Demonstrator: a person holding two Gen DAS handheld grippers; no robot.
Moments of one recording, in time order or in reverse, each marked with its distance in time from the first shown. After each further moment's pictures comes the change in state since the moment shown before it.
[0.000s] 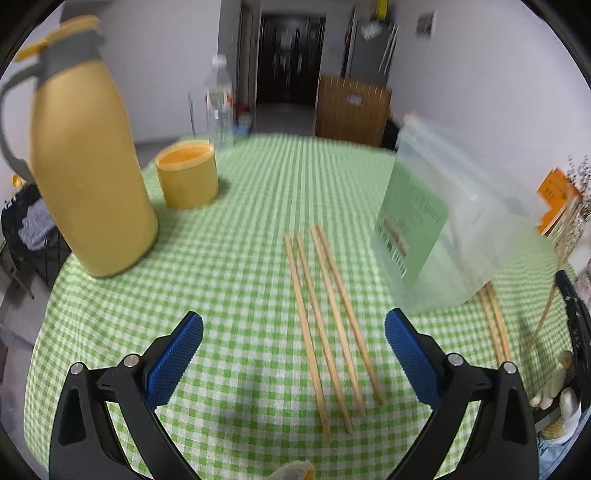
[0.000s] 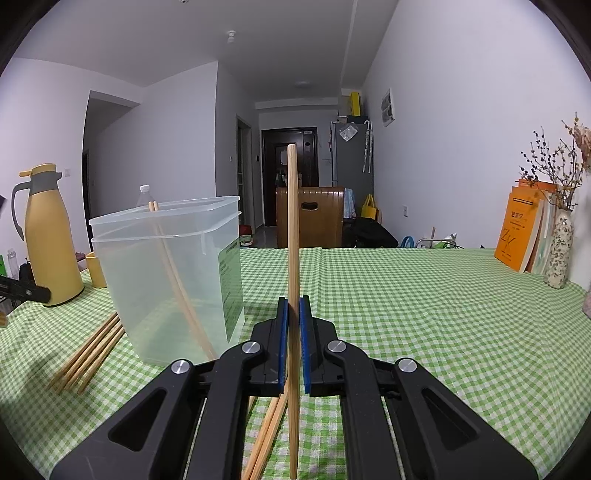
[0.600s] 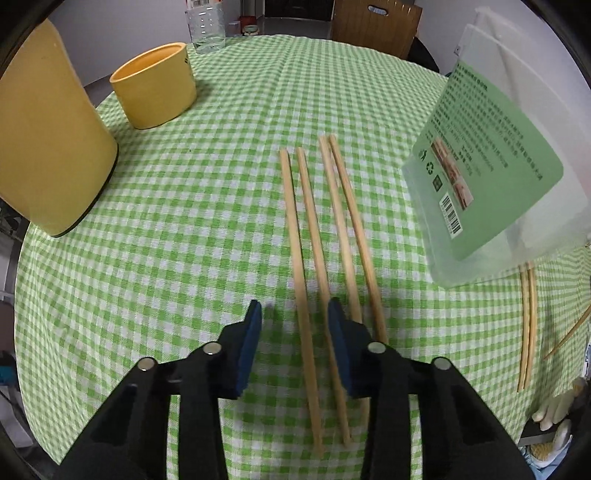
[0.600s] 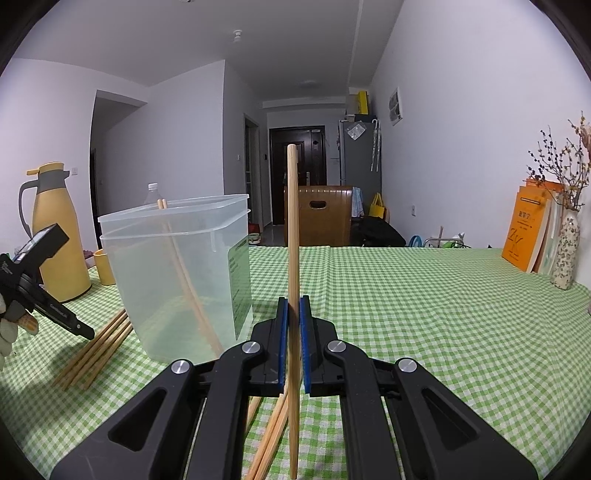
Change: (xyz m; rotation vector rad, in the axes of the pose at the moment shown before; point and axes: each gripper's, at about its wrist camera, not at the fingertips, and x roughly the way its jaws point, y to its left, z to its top) left arm 0.089 -0.010 0.013 -0.029 0.347 0.020; right arm -0.001 0.000 -0.001 -0.007 0.006 0.035
